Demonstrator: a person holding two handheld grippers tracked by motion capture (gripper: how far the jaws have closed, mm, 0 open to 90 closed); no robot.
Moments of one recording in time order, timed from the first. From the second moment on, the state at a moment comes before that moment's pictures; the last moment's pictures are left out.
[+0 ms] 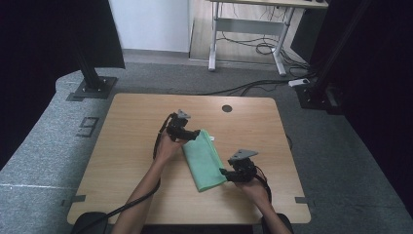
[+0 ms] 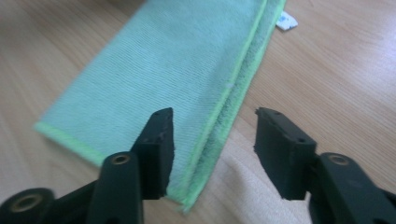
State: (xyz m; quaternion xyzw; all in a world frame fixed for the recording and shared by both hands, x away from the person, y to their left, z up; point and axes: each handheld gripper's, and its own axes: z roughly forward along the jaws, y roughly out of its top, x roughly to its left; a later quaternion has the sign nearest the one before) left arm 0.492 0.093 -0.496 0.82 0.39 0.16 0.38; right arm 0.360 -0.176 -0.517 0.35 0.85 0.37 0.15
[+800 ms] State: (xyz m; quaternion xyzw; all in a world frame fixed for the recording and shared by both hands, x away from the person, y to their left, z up) left arm 0.426 0.110 -0.532 0.84 0.38 0.14 0.37; right arm 0.373 -0.186 -0.532 0.37 0.85 0.33 0.17
